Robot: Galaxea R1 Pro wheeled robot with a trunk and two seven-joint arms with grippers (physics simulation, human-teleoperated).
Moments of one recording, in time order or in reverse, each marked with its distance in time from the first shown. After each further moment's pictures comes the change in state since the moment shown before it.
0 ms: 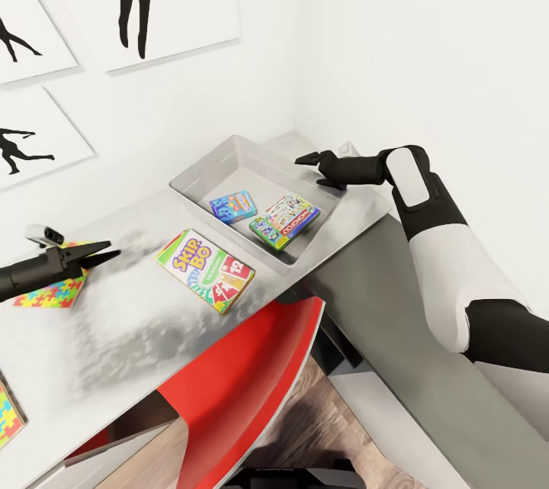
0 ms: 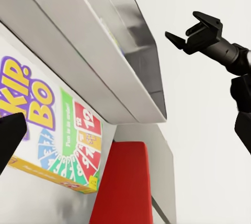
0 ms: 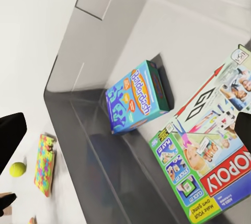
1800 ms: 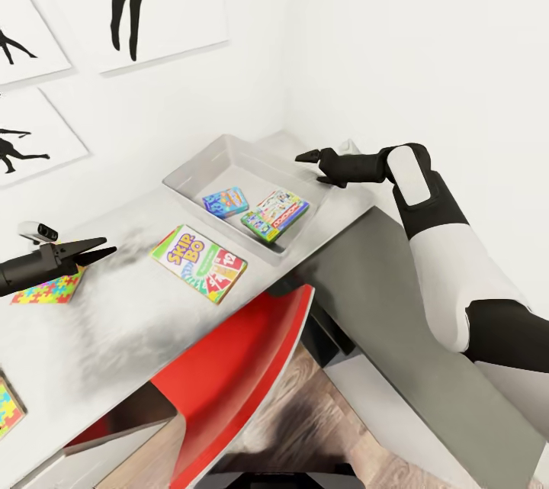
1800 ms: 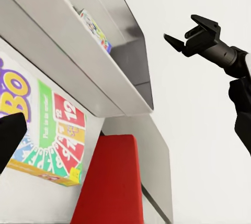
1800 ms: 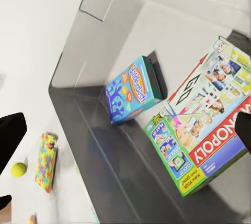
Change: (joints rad) left arm 0.000 0.005 0.015 -0.032 0.000 0.025 -0.001; right arm -0.002 0.000 0.000 -0.014 -0.001 -0.005 -0.001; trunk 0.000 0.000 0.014
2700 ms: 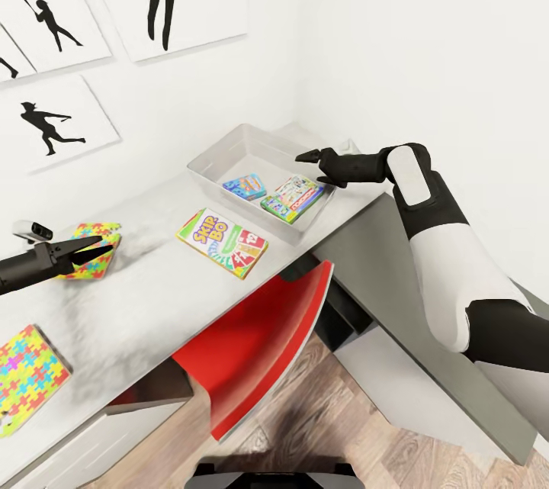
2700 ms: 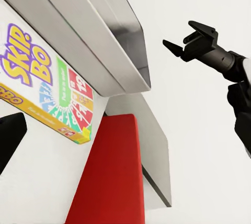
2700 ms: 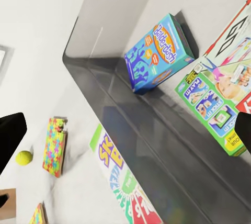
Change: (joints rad) left arm 0.000 0.002 0.021 -0.004 0.001 0.001 -0.001; right arm 0.000 0.000 0.000 0.000 0.001 -0.002 -0.002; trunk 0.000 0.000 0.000
